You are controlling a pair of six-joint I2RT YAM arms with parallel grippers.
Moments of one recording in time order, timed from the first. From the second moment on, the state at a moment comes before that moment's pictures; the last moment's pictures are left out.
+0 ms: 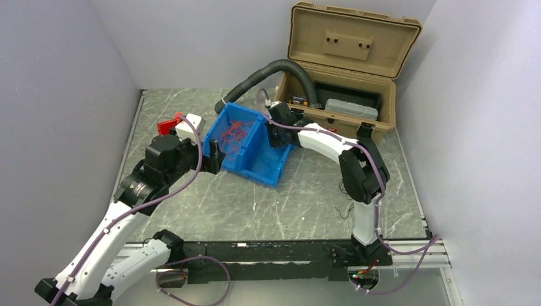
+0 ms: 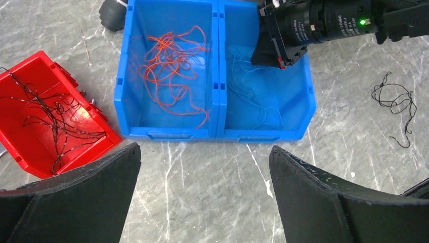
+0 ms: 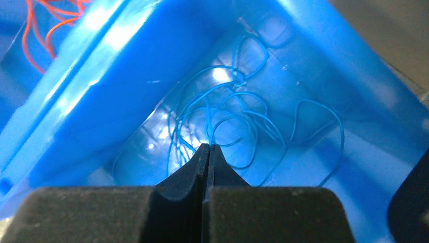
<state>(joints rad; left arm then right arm) -0.50 0.79 0.97 -0.54 -0.04 -0.15 0.61 1.98 1.47 -0.35 0.02 0.29</state>
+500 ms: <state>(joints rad) -0.50 0.78 0.95 -0.52 -0.04 -0.14 0.72 1.78 1.53 -0.41 -0.01 0.26</state>
